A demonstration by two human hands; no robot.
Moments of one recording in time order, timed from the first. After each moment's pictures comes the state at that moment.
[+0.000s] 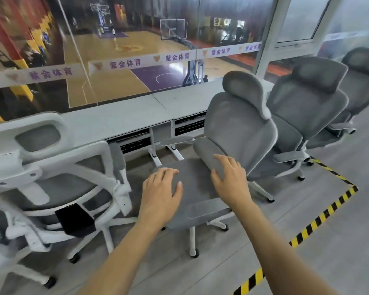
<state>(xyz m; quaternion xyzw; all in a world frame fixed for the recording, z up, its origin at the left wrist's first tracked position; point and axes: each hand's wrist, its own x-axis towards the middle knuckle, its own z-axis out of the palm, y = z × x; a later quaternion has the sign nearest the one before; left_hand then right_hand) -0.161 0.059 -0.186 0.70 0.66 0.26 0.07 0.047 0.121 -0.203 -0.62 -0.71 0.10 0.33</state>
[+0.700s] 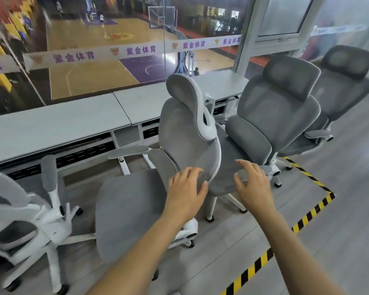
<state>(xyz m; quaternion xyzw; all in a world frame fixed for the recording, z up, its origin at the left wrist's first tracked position) 0.143 0.275 -0.215 0.73 0.61 0.27 0.14 0.348 0.297 -0.215 -0.69 -0.65 0.10 0.31</state>
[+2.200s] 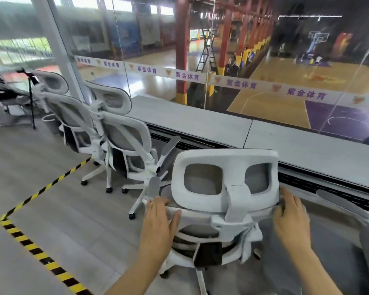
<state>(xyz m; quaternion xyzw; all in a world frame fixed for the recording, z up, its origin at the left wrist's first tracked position) 0.223 0.202 -0.240 0.28 0.88 0.37 -0.07 0.378 0.492 -0.212 -0.40 -0.85 0.21 0.26</state>
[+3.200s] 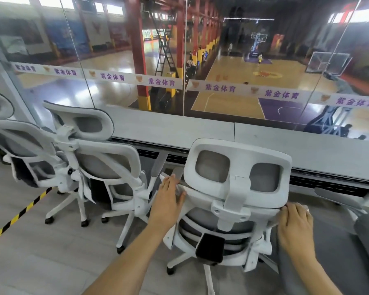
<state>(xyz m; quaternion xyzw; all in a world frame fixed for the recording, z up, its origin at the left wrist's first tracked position) -0.039 0.265 -0.230 0.40 0.83 0.37 0.03 0.249 0.479 -0.260 -0.46 -0.83 0.10 0.31</state>
